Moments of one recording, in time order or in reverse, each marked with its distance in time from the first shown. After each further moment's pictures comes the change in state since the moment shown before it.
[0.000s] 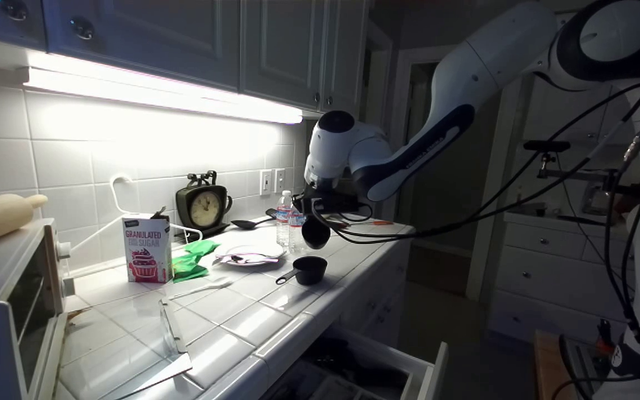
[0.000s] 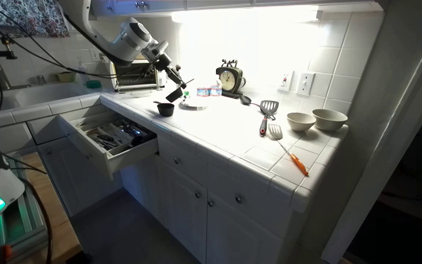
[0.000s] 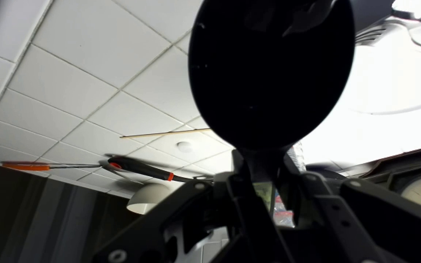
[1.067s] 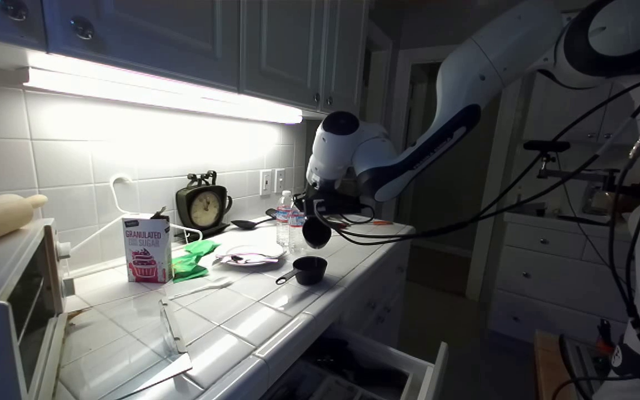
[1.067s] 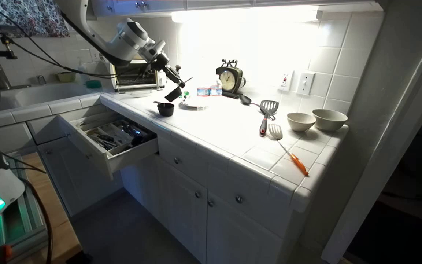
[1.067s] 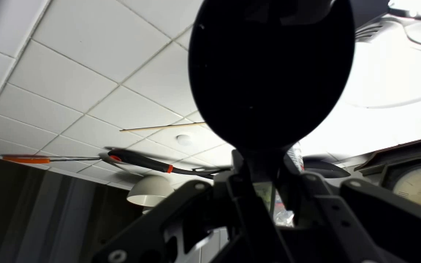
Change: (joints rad) arm -0.030 -0.027 0.042 -0.031 -0.093 0.000 0.078
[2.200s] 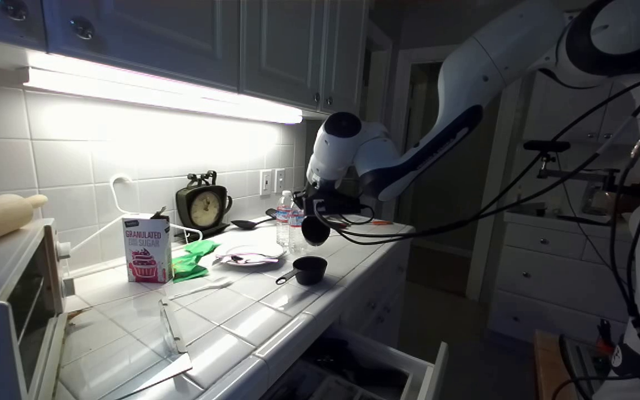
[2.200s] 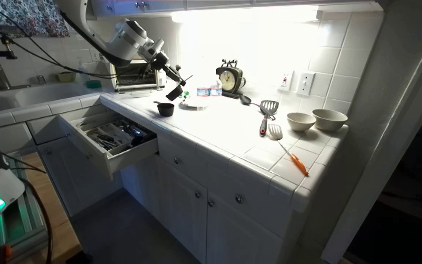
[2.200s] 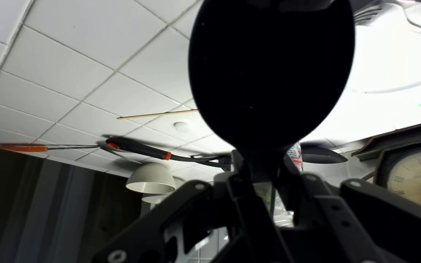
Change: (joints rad) arm -0.015 -0.008 0.018 -0.002 -0.088 0.000 0.075
